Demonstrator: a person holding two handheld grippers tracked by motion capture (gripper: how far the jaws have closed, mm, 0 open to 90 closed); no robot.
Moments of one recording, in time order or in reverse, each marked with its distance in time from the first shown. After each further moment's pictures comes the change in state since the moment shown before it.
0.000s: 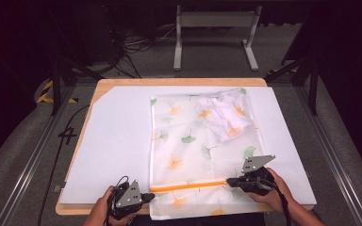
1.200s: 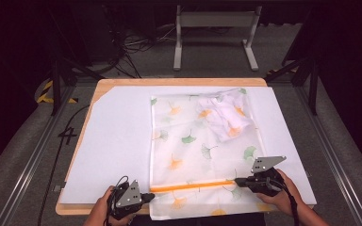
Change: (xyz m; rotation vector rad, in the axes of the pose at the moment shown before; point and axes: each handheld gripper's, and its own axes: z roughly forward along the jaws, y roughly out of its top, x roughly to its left) left arm 0.000 0.000 0.000 -0.003 0.000 -0.005; right arm -0.008 -0.016 -0.016 -0.006 -0.034 0.036
